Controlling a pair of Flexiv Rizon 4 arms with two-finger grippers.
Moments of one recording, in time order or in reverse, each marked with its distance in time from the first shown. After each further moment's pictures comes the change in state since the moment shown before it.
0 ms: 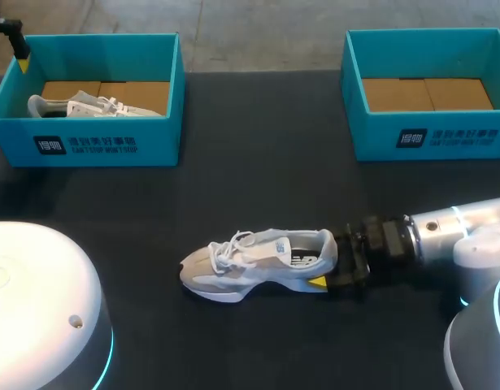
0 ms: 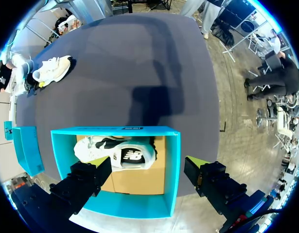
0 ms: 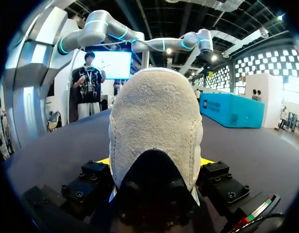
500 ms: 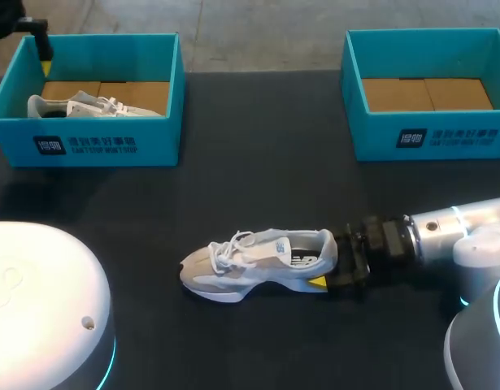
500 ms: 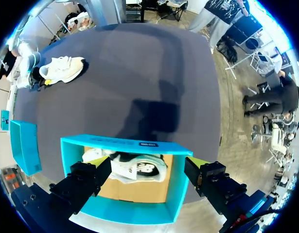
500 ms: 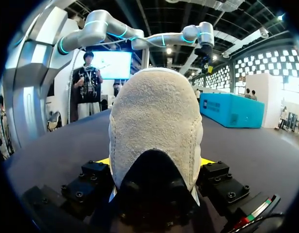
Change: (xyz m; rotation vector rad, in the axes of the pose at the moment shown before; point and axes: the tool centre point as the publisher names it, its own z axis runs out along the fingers) left arm -0.063 -0.043 -0.020 0.074 0.037 -0.089; right arm 0.000 0.000 0.000 0.000 0.000 0.000
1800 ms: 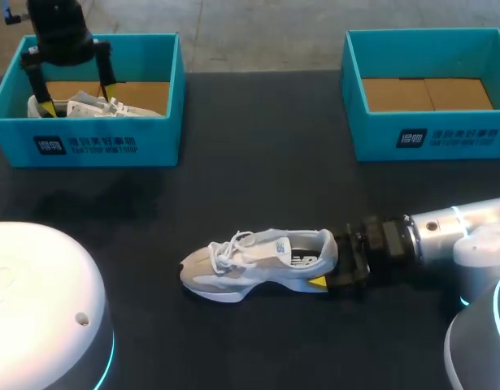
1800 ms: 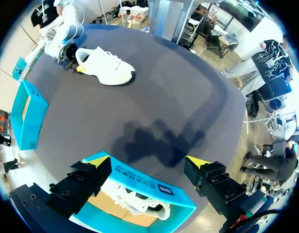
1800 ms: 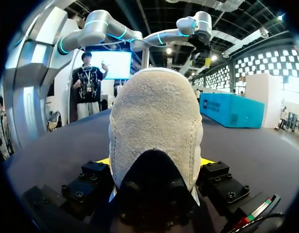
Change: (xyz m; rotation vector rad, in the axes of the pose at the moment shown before) left arm -0.105 -0.093 0.004 0.100 -0.023 -0.447; right arm 0.000 0.000 0.000 0.000 0.000 0.000
